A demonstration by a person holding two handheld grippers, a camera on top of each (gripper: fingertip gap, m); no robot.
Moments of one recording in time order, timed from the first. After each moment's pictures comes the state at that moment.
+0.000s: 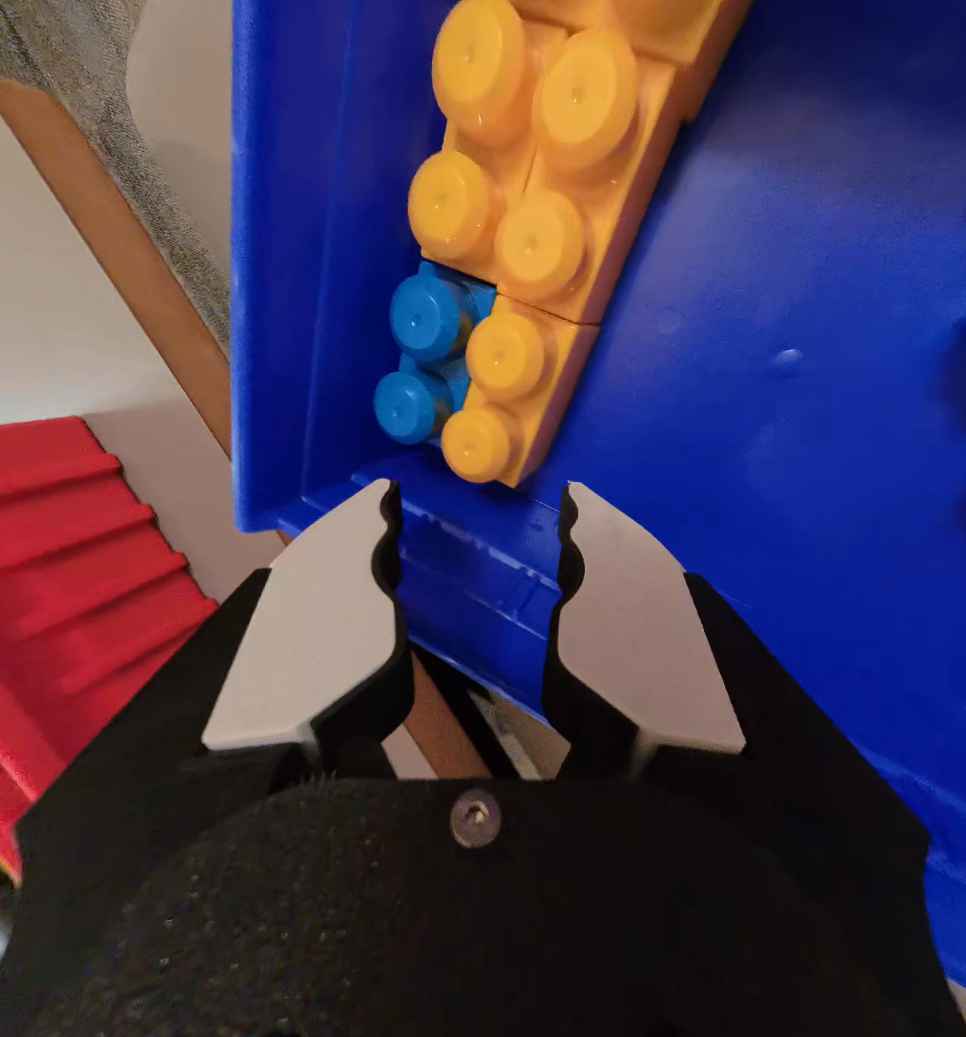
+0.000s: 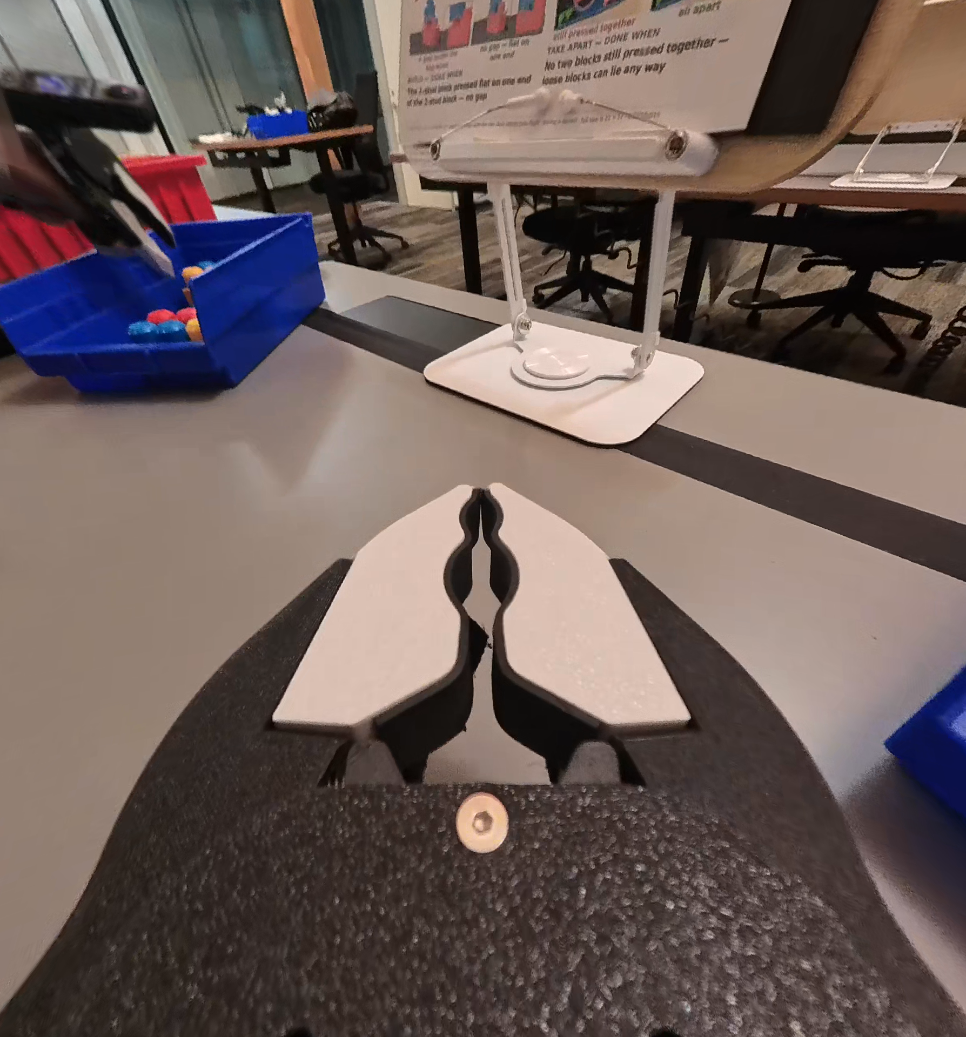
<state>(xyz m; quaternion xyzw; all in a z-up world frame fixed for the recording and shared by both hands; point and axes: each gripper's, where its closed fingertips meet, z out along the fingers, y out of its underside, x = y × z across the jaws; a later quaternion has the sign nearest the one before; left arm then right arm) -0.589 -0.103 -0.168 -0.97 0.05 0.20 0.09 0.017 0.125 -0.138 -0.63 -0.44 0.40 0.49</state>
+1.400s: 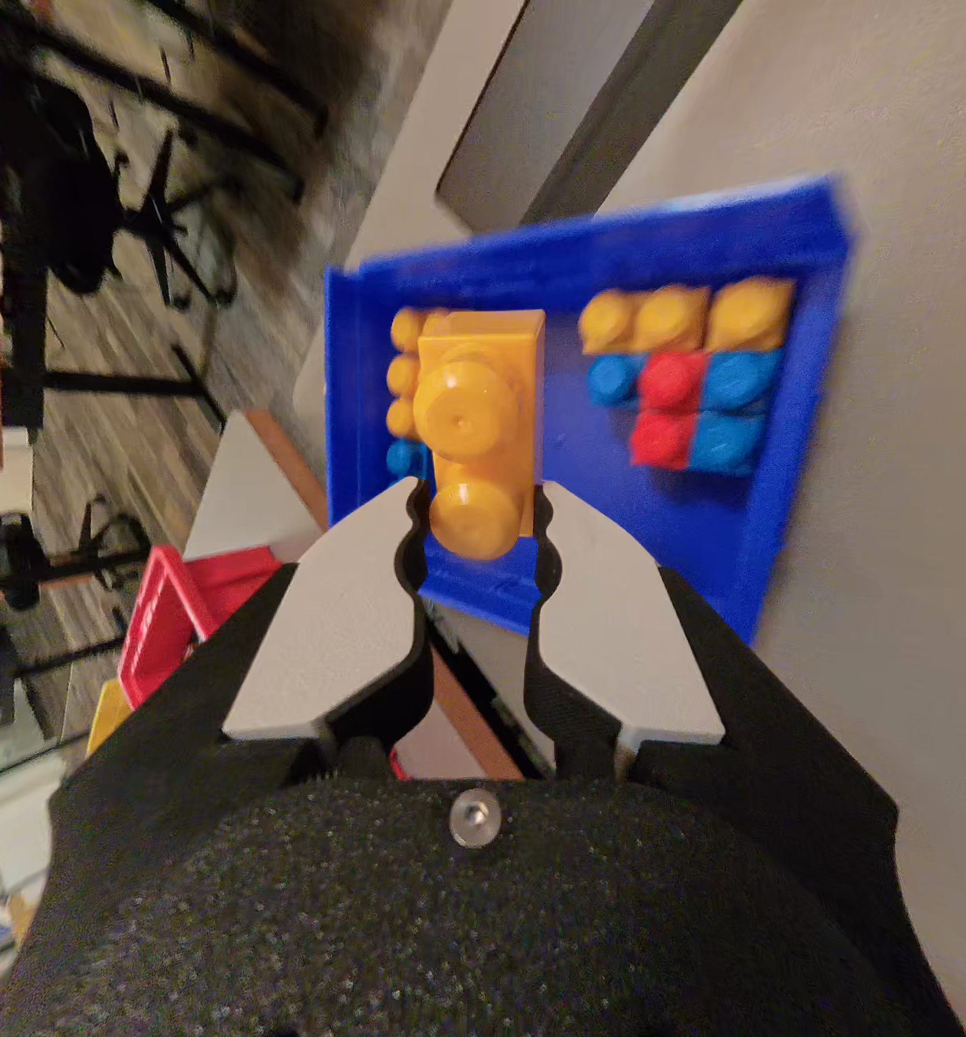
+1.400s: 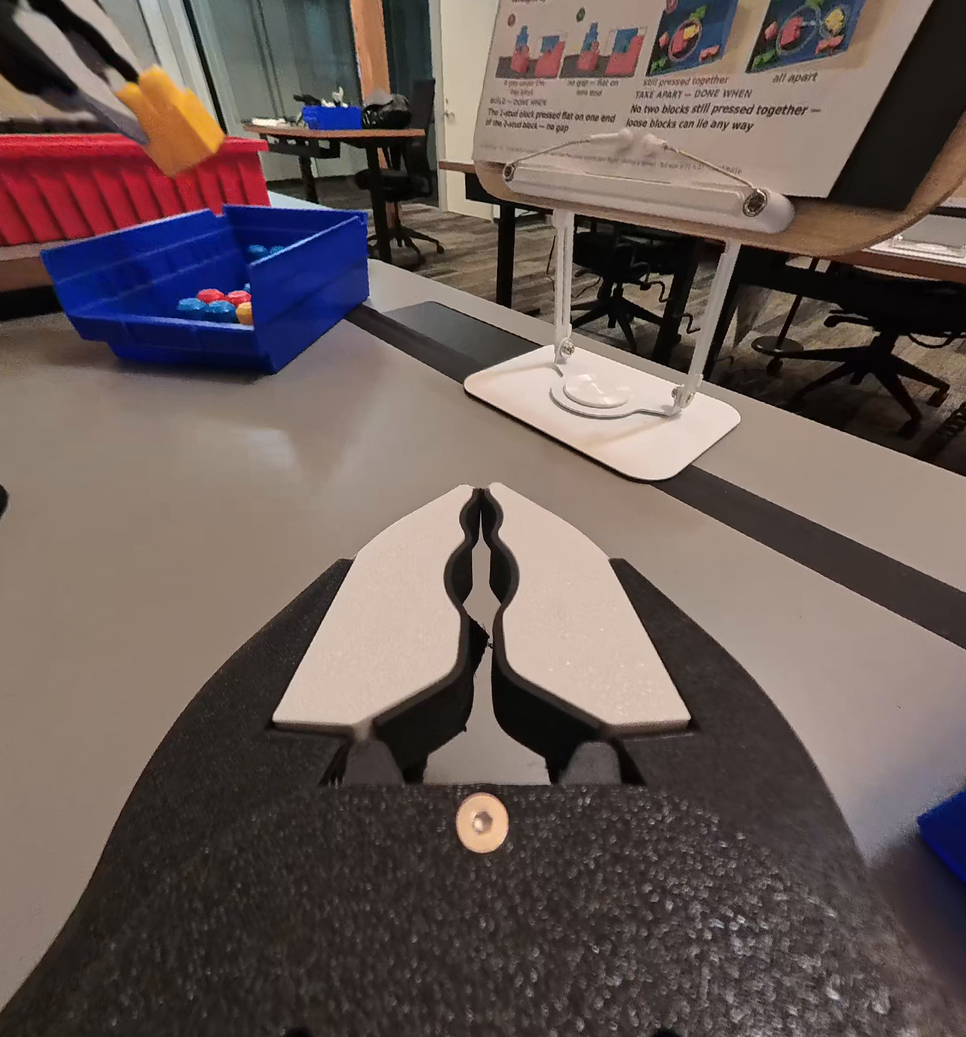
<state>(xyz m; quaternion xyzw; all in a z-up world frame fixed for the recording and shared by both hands) -0.455 -0.098 -0.047 -0.92 0.20 0.26 0.21 0.007 0.103 -0.129 -0.59 -0.48 0.40 0.51</state>
